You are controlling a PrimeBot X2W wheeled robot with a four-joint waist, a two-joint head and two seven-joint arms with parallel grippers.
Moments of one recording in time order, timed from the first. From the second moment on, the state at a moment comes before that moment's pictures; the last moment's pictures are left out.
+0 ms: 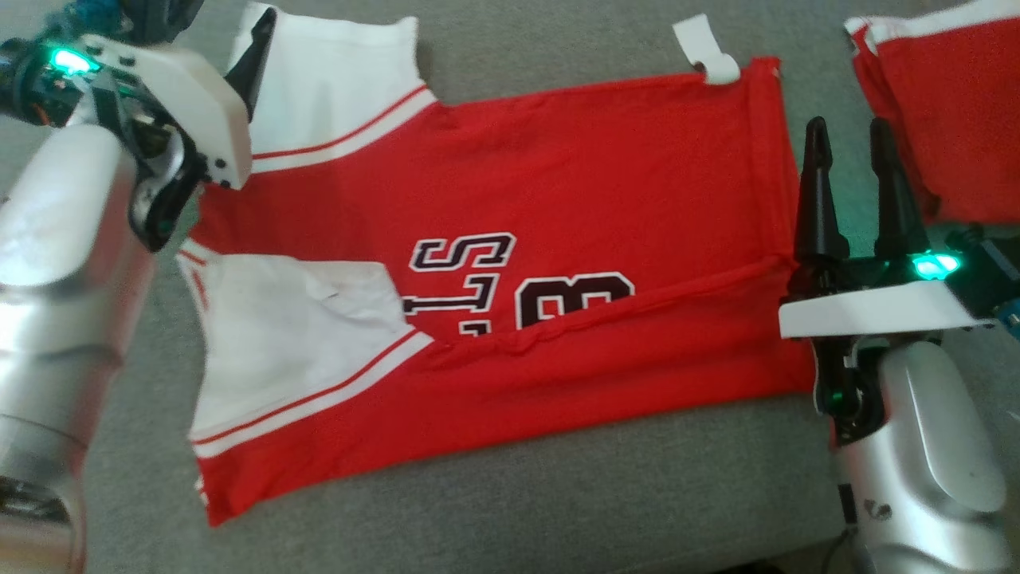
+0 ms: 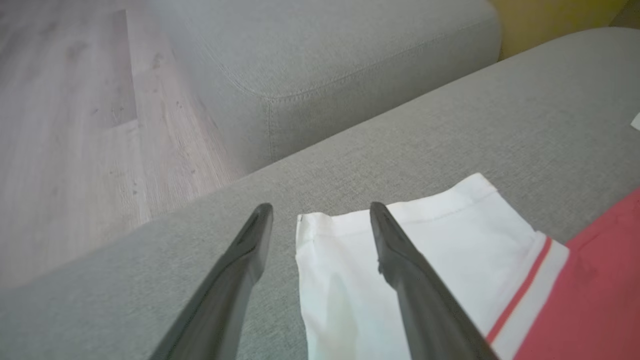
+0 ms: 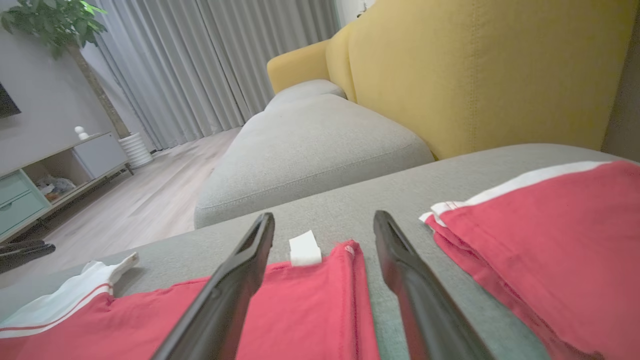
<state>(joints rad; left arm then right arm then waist) -1.02 0.37 -0.59 0.72 -0.51 -0.13 0.24 -0.35 -0.04 0.05 0.23 0.32 0.13 -0.25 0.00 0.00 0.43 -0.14</state>
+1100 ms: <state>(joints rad) -1.14 0.45 -0.88 0.87 -0.90 -0.13 0.20 -0.36 -0.04 0.05 0.24 0.27 0.13 -0.25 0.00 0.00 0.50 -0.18</state>
